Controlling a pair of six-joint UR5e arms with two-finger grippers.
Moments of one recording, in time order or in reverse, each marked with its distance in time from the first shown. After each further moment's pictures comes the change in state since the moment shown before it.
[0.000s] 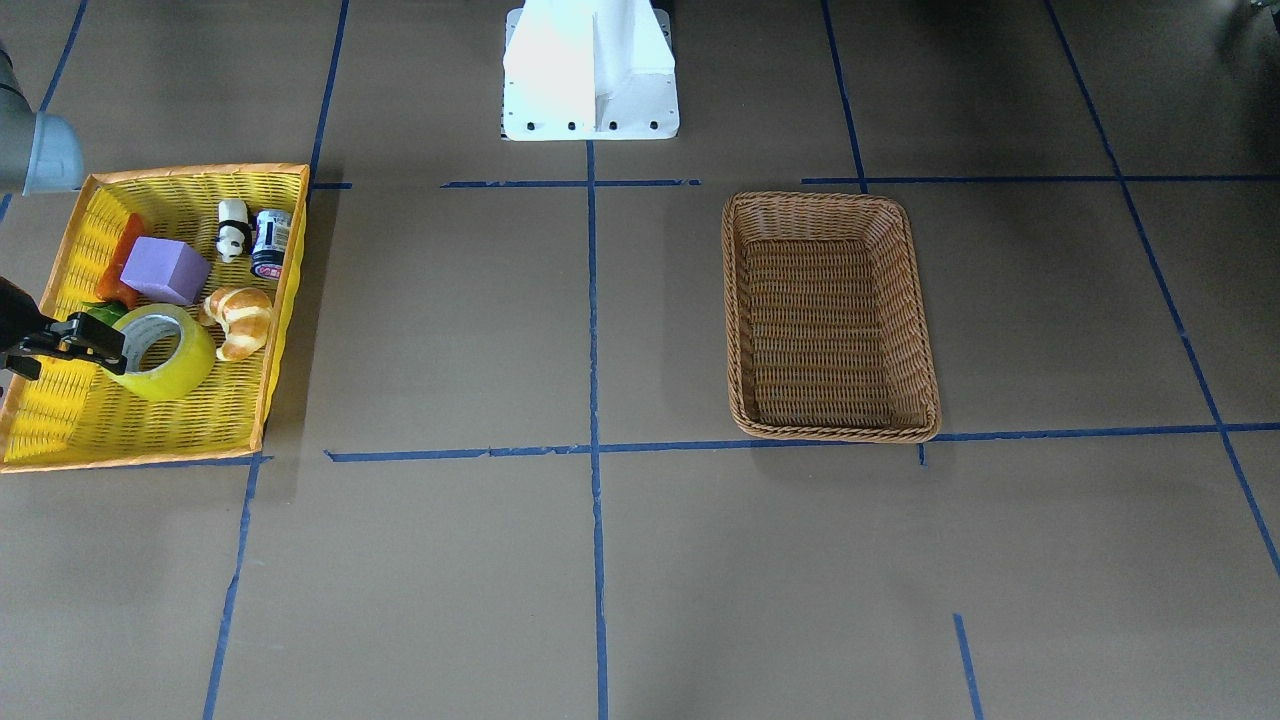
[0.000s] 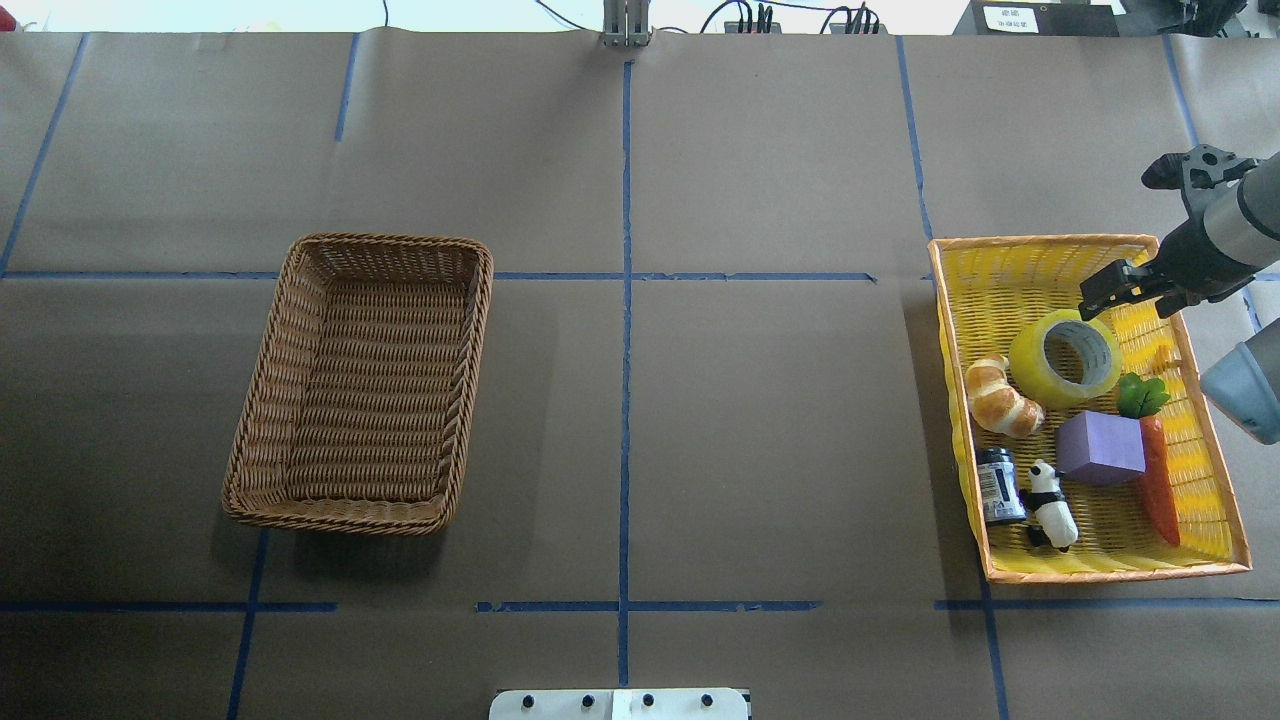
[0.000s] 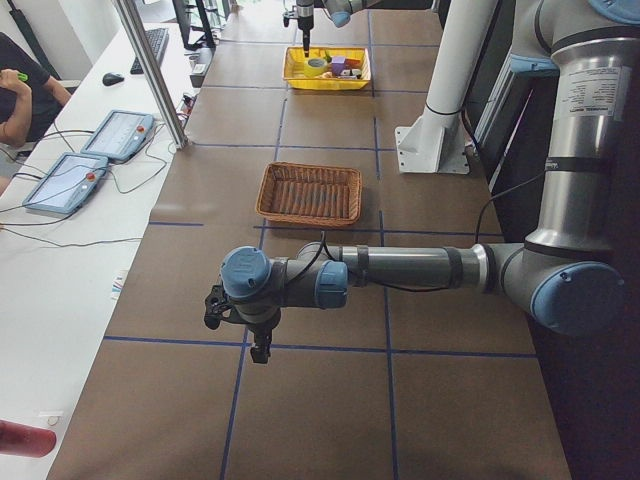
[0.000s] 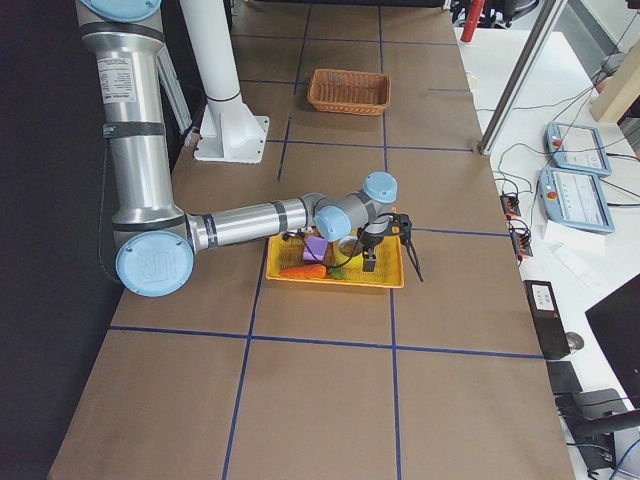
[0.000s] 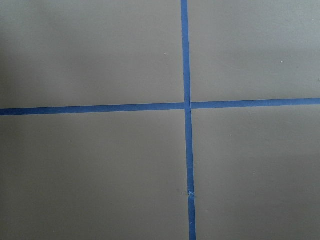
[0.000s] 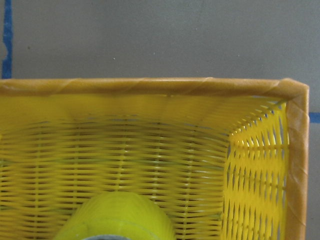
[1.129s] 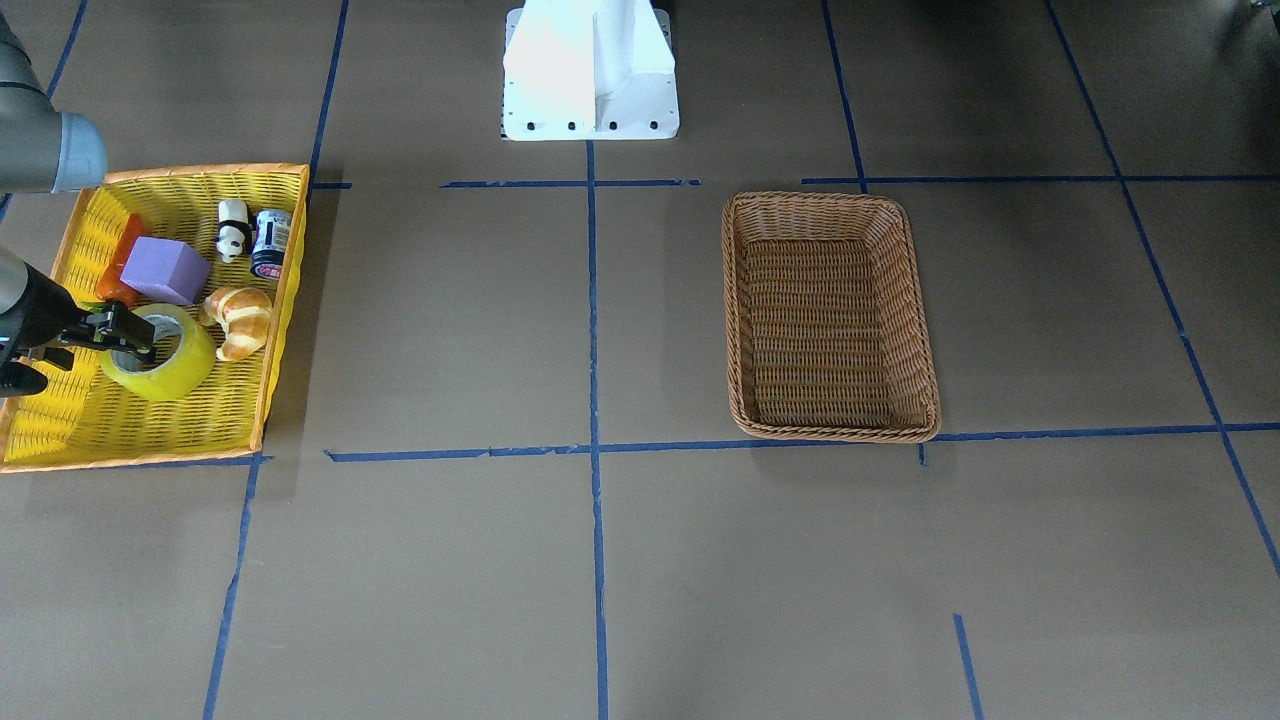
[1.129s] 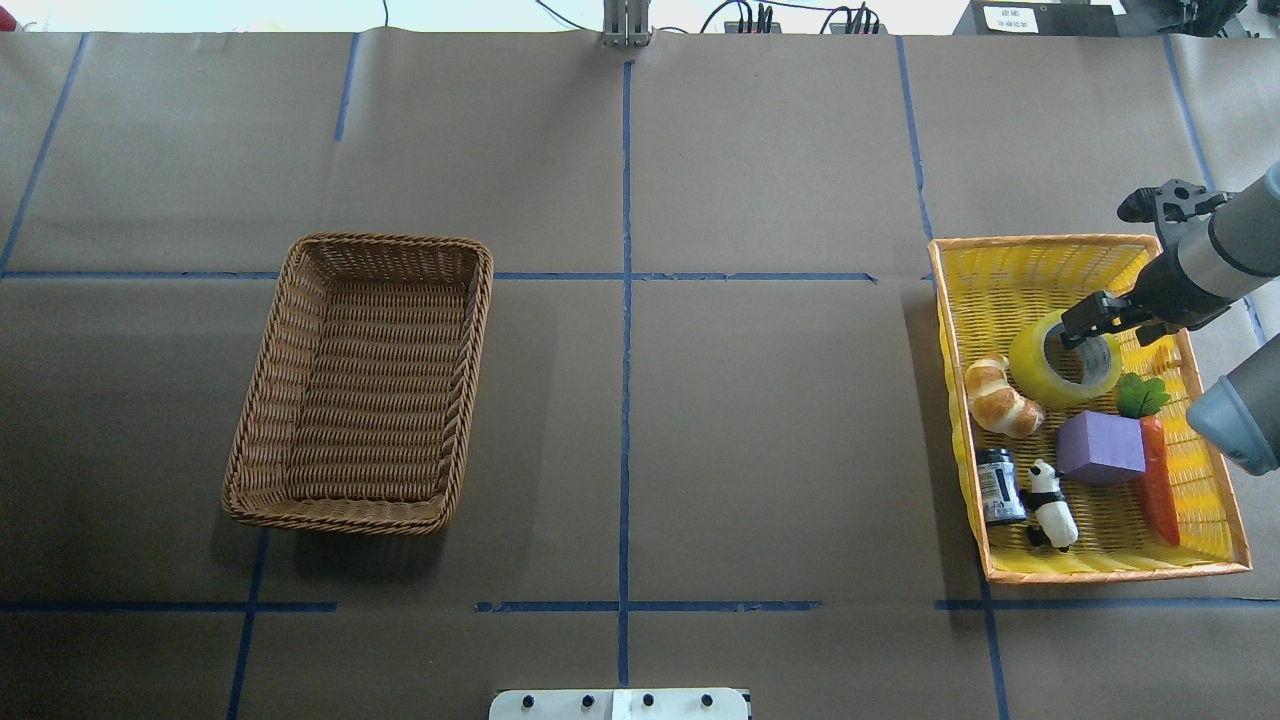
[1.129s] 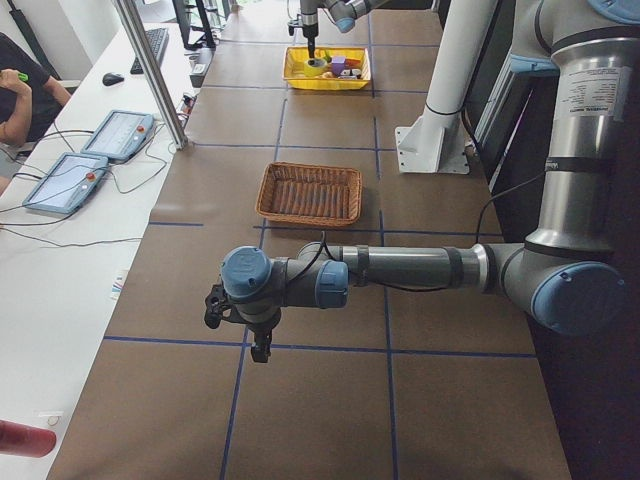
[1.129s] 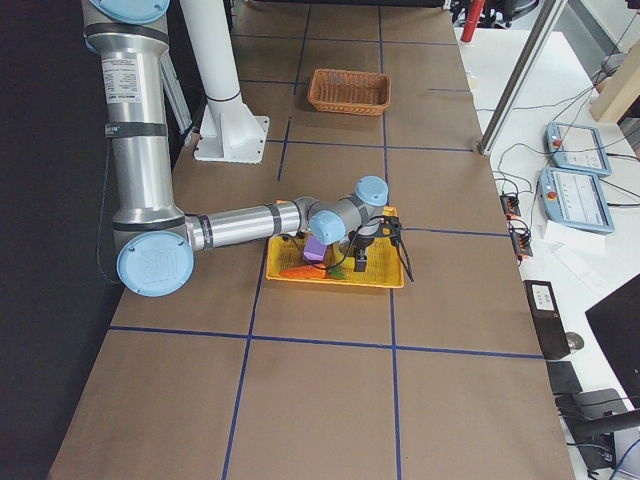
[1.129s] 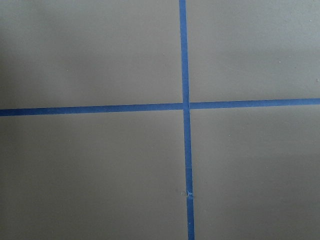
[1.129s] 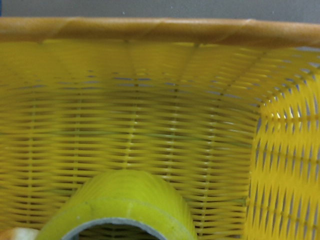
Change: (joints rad) left arm 0.000 0.002 -0.002 0.000 -0.006 0.000; right arm -0.057 -0.030 0.014 0.025 0.000 0.023
